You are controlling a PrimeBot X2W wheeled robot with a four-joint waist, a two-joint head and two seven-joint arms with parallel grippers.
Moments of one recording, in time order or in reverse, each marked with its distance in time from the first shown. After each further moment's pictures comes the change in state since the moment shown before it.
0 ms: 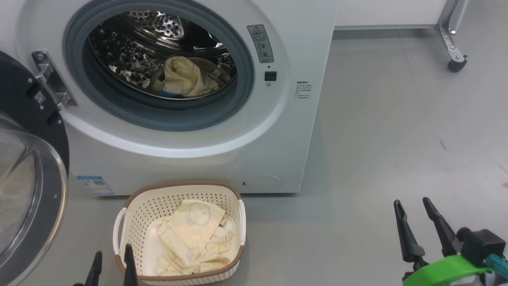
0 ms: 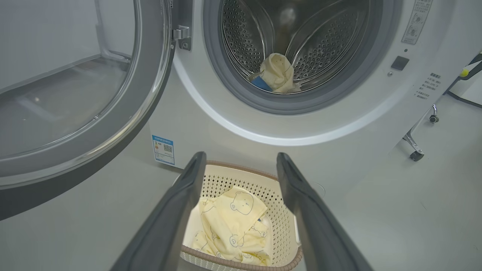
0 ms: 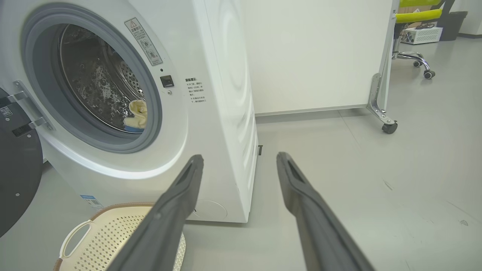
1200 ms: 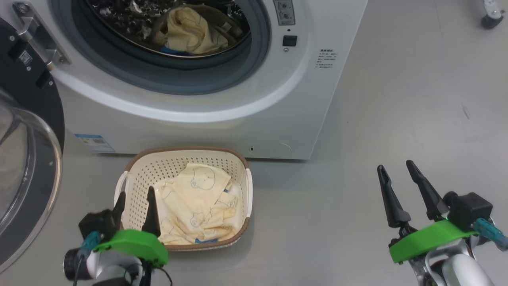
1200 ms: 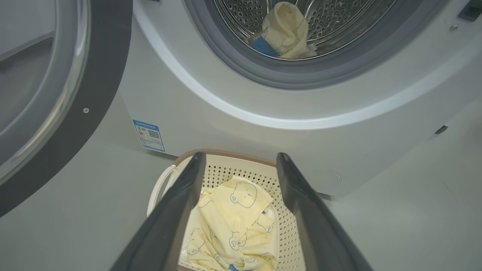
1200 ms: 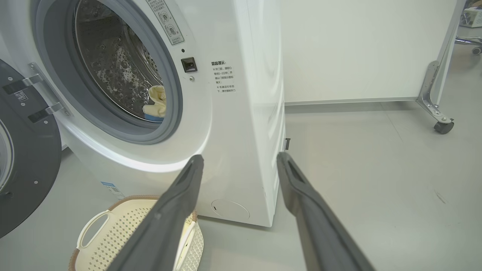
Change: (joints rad) left arm -0.457 -0.006 -0.140 0.433 -0.023 0.047 0.000; right arm -0.163 -0.019 0.081 0.030 0.026 0.000 0.000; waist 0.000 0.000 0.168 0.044
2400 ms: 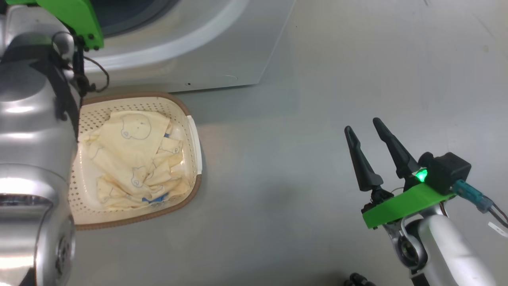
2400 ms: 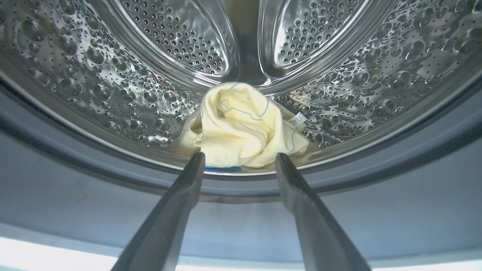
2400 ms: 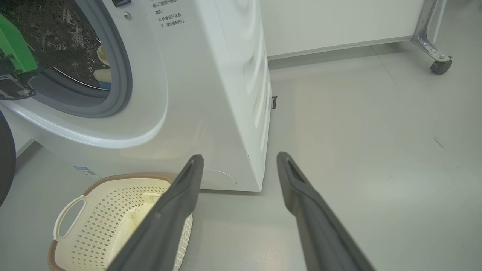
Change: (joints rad) left arm -1.056 0.063 0.075 0.661 0.246 0.045 0.140; right arm -0.176 0.035 0.111 -0.002 0.045 0.000 0.000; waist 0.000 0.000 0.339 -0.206
